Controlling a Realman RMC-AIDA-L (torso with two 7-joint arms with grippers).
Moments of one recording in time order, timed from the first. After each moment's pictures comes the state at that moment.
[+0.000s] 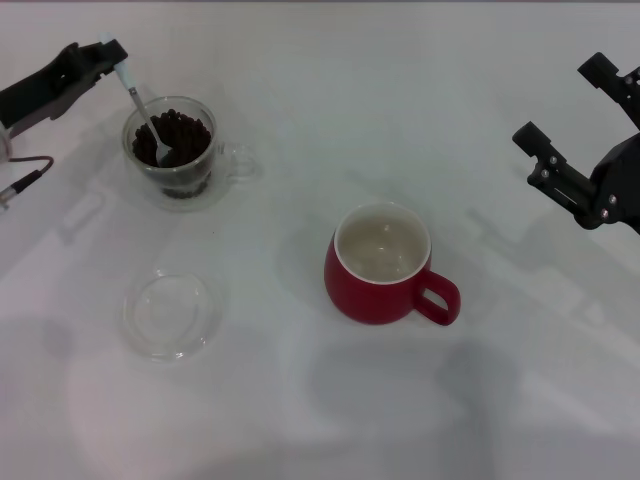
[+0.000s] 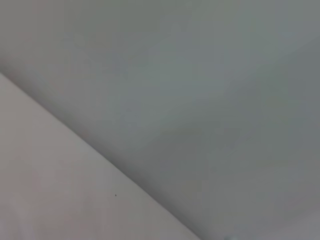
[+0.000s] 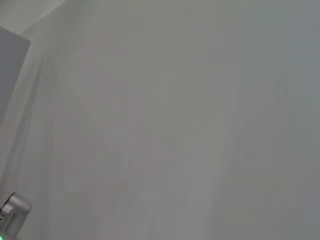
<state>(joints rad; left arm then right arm) -0.74 -2.03 2.84 -0.23 -0.68 1.09 -1.80 0.25 2.00 -2.17 -0.07 0.14 -1.83 0.21</state>
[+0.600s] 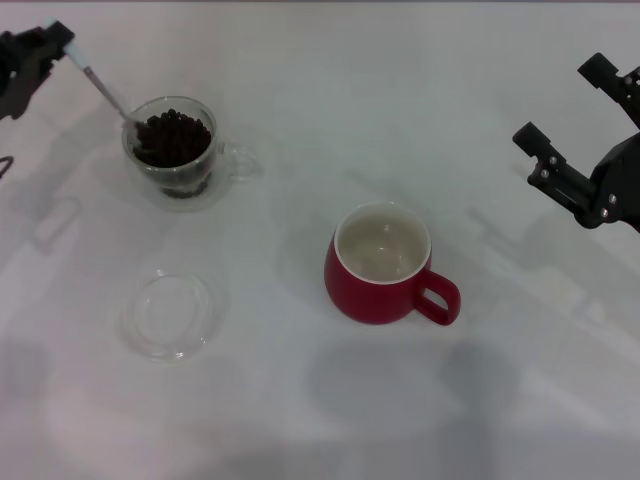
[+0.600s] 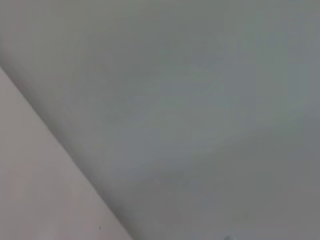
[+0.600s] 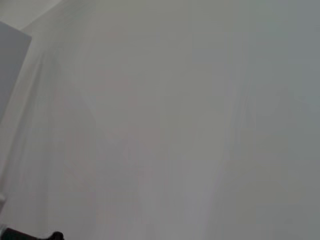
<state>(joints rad) -0.65 -2.01 2.84 -0.20 -0.85 1.21 -1.84 0.26 2.00 -2.17 -0.06 0.14 -1.83 0.20</state>
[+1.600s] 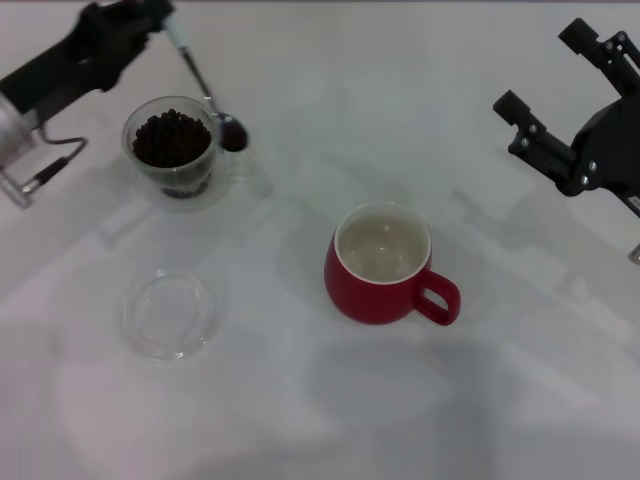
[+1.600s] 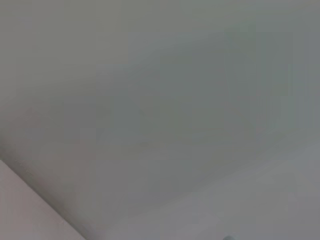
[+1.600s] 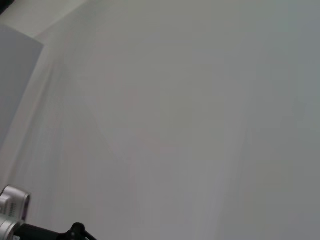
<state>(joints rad) -0.72 -2.01 2.84 -0.12 -0.74 1.37 -1.86 0.32 2.00 -2.15 -0.06 0.14 -1.80 0.20</state>
